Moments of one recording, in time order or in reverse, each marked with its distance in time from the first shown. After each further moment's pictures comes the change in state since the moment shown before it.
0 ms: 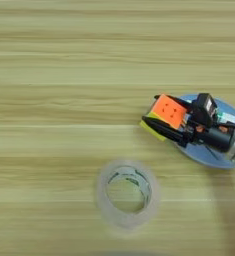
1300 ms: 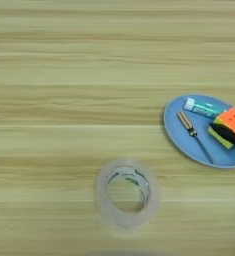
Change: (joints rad) arm -0.116 -0.193 -0.255 0.649 -0.118 -0.241 0.023
